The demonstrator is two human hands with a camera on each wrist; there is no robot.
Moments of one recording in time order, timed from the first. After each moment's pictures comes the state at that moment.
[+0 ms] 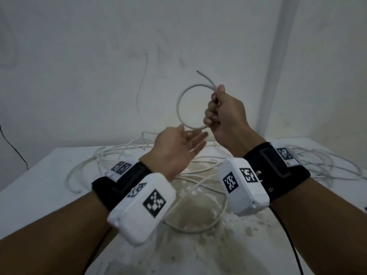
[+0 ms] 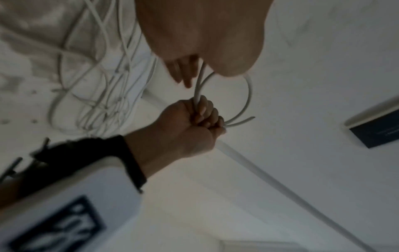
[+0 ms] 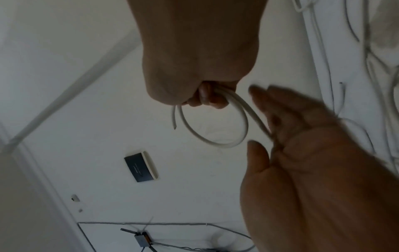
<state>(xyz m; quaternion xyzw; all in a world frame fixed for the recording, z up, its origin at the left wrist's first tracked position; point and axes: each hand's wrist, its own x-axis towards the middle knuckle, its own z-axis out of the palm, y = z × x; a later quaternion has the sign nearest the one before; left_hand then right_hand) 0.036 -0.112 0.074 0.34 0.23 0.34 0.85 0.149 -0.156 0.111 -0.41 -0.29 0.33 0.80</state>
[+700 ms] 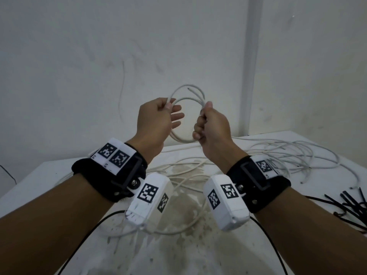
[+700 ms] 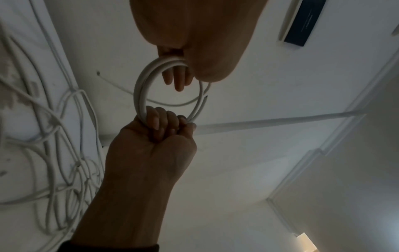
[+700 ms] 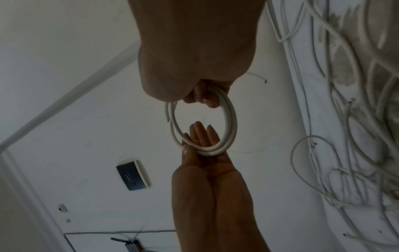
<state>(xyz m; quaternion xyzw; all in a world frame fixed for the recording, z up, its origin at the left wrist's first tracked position) 0.075 -0.125 0.108 0.66 0.25 0.50 0.51 0.179 -0.188 0.081 -0.42 -0.26 0.31 0.81</state>
